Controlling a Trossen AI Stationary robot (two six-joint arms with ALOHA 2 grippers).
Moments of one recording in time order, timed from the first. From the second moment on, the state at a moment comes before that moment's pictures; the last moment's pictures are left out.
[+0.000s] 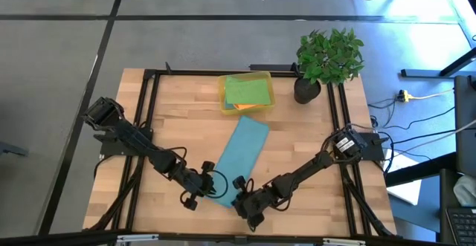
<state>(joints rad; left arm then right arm) -0.57 1.60 0.74 0.11 -0.14 -0.20 0.56 2.18 1.34 0.08 0.27 -0.16</state>
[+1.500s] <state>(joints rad) -0.70 1.68 0.75 0.17 -0.38 -0.29 0.50 1.89 0.89 0.55 0.43 0.10</state>
